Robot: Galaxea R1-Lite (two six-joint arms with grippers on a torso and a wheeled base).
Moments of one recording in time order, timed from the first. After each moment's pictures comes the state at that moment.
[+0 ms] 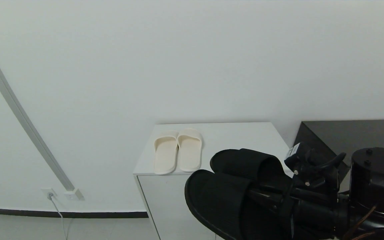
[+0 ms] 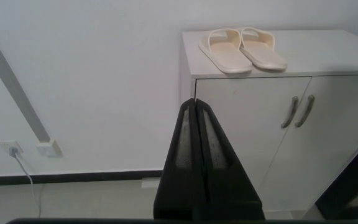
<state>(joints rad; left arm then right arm) 0.00 0.00 0.00 0.00 0.01 0.00 0.81 1.52 -0.49 -0.78 0.11 -0.03</state>
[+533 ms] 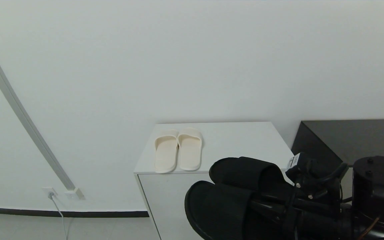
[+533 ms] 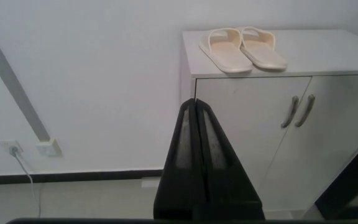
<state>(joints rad) 0.00 0.00 0.00 0.00 0.01 0.00 0.82 1.51 -0.44 -0.79 0.13 -0.03</state>
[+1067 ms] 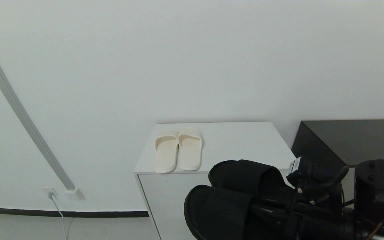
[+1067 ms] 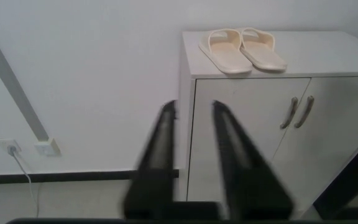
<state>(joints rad) 0.00 0.00 0.00 0.00 0.01 -0.01 0.84 1.50 -0.43 -0.79 0.13 -0.04</state>
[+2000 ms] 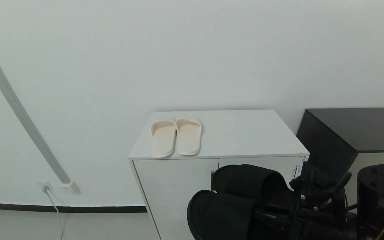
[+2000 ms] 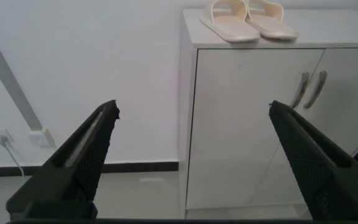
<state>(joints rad) 0.00 0.00 0.00 0.00 0.01 -0.01 0.84 1.49 -0.40 -0.79 0.13 -0.04</state>
